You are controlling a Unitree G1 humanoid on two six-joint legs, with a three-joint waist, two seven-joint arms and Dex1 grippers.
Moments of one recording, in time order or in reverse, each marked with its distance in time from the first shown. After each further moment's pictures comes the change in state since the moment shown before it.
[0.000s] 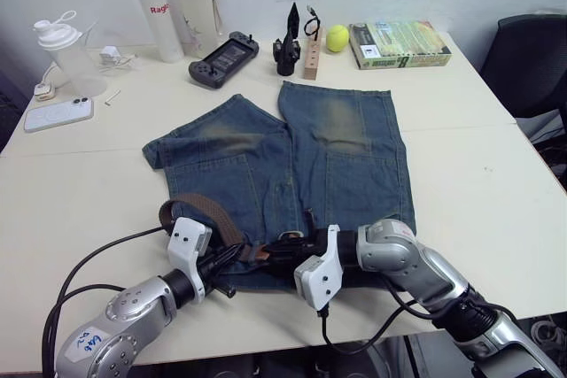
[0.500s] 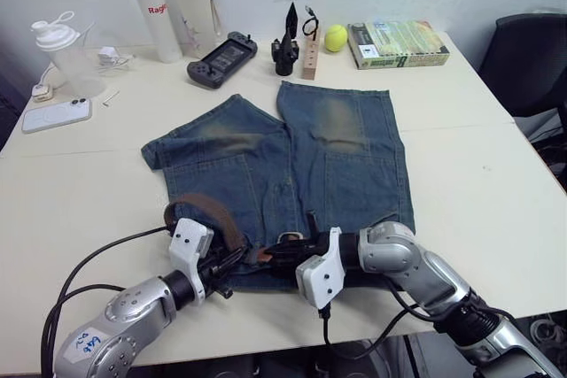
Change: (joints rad) left arm 0.028 0.061 0.041 -0.031 -0.030 0.002 -0.092; right arm 0.035 -0.009 -0.007 -0.023 0.067 0.075 0.040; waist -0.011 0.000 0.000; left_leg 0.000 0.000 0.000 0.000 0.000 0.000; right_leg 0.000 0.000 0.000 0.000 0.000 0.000
